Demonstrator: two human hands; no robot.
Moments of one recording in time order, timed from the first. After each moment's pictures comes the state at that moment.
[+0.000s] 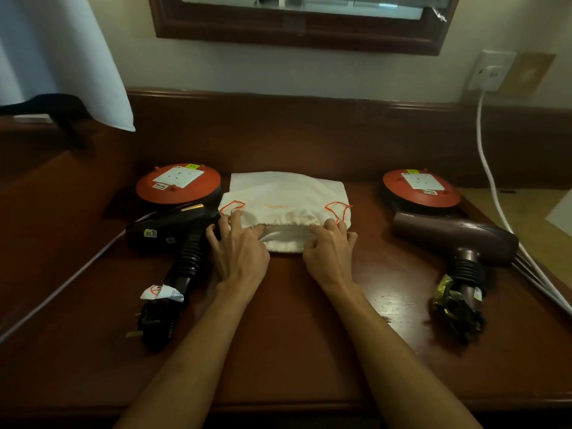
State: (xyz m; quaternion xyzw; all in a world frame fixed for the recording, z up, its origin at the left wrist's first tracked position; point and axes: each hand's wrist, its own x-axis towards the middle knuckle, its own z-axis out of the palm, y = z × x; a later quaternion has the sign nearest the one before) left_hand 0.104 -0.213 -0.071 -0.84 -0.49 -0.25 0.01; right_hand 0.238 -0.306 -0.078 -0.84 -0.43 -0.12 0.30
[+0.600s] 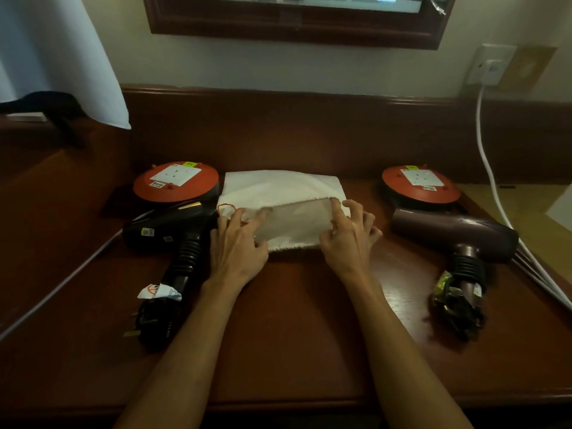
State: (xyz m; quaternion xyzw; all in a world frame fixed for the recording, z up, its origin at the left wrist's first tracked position) left_hand 0.093 -0.204 -0.063 -0.88 -0.42 -0.22 -0.08; right_hand 0.261 -0.322 -0.064 -0.86 -0.39 -0.11 0.30
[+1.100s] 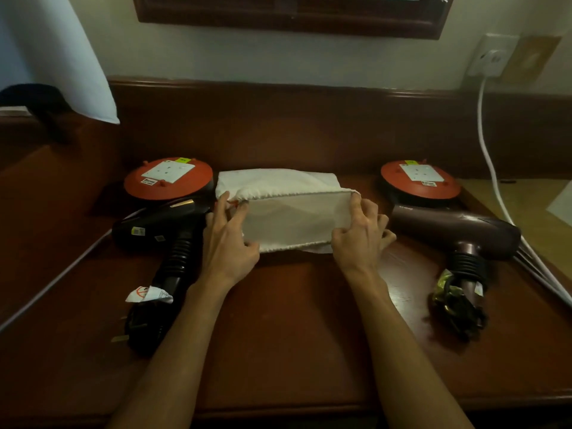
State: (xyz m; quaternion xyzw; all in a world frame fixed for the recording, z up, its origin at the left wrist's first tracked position) left_hand 0.088 -0.205 -0.060 -0.85 -0.40 -0.30 -0.16; right_hand 0.269 -0.332 -0.058 -0.88 -0.32 -0.12 0.34
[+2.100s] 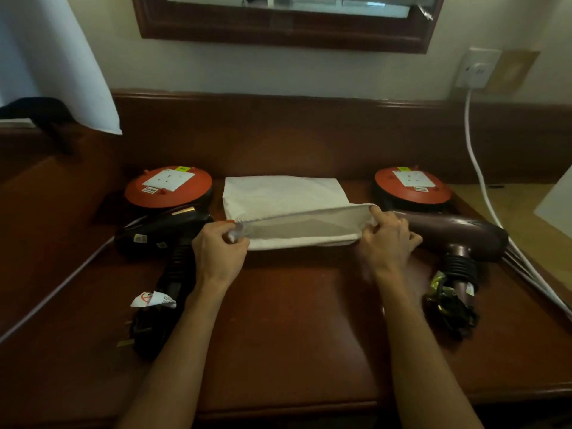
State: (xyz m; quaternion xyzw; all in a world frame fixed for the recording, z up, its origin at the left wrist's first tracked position) left_hand 0.078 -0.215 -0.049 -0.75 -0.44 -0.41 -0.28; right_hand 0.292 -0.365 -0.034 -0.88 -0.26 -0.11 0.37
